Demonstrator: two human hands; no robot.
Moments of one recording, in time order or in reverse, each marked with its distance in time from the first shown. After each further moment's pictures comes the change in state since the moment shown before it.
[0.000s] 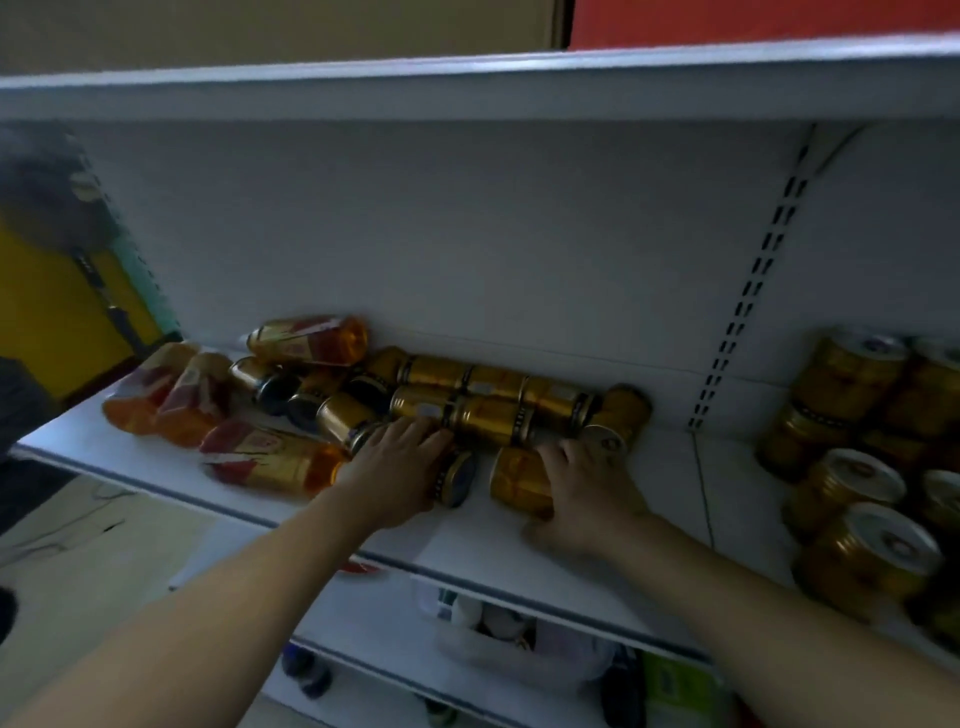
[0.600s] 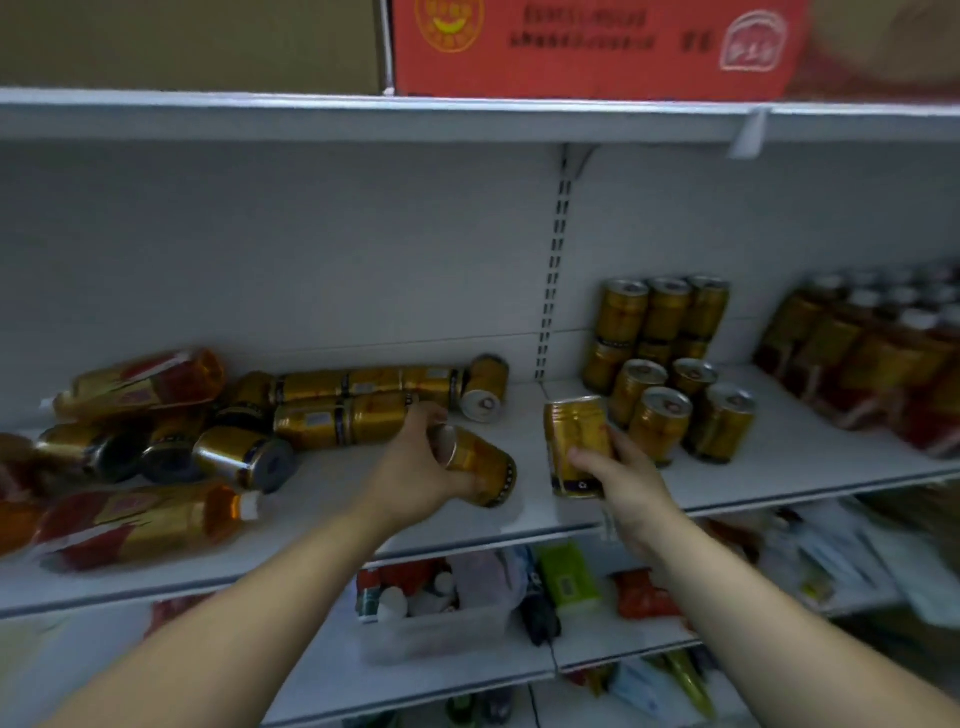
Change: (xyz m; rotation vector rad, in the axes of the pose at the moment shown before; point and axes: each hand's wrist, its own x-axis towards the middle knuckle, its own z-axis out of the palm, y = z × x) left_hand -0.031 0.079 -0.035 -1.089 -0.051 0.194; right_hand -0.141 0.008 0.005 1.451 0.688 0.699
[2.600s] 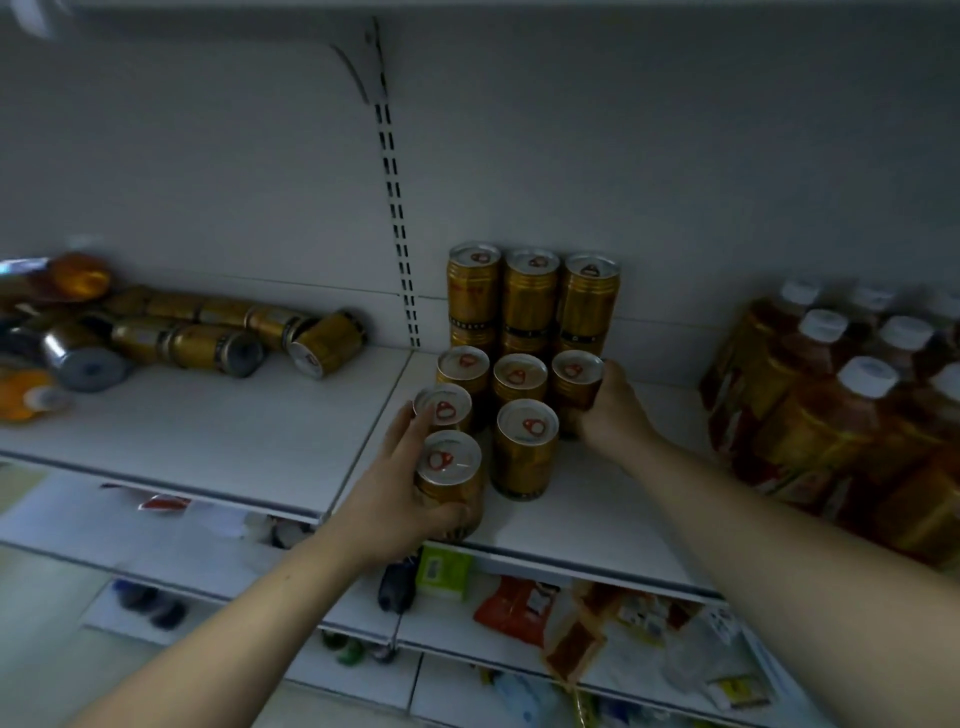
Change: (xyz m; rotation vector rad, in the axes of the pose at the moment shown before) left_hand 0.062 0.134 0.273 0.187 0.197 -0.111; right_hand 0.297 0.036 -0.236 -0.511 -0.433 -0.311
